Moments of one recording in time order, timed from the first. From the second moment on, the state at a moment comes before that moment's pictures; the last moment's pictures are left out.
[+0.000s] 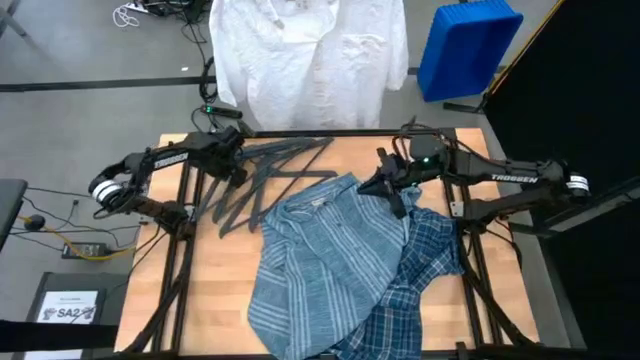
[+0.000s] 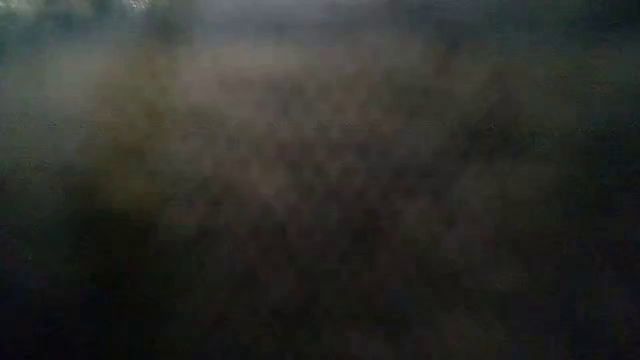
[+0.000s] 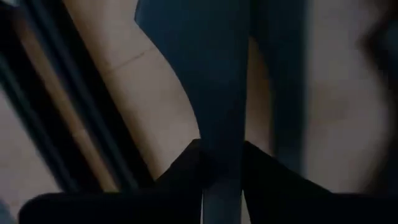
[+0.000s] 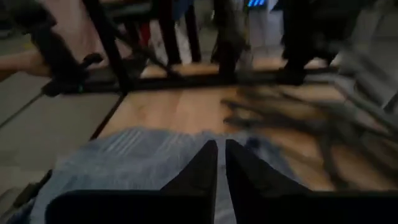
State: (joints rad) left arm 0.83 1.28 0.81 -0.90 -0.25 -0.29; right arm -0.23 1.03 0.87 -0.08 -0.34 0.01
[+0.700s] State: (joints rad) left arm 0.17 1.22 1.01 -0.91 -1.07 -0.47; right arm -0.43 0.85 0.87 -0.18 -0.04 0.09
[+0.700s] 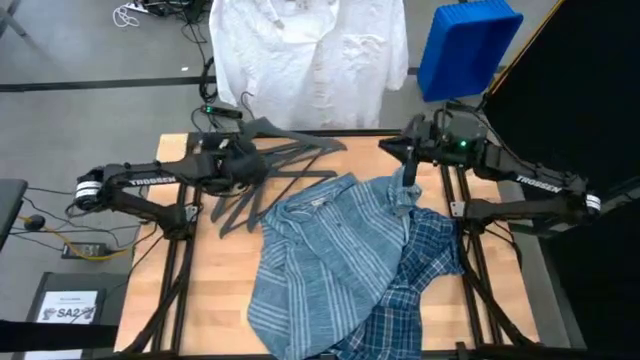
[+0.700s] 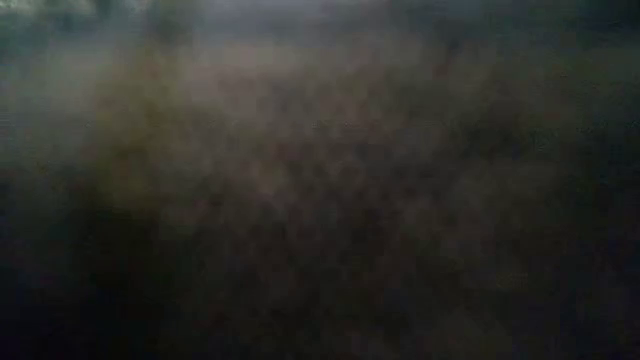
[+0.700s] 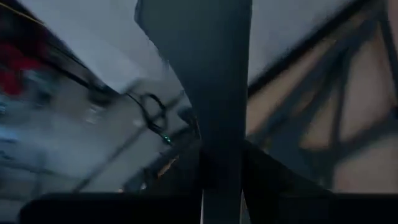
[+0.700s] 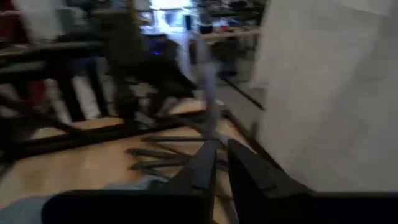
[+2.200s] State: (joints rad) left arm 0.10 1.43 1.01 -0.88 -1.31 -0.21; right arm -0.62 1.75 0.87 0.00 -0.48 0.22
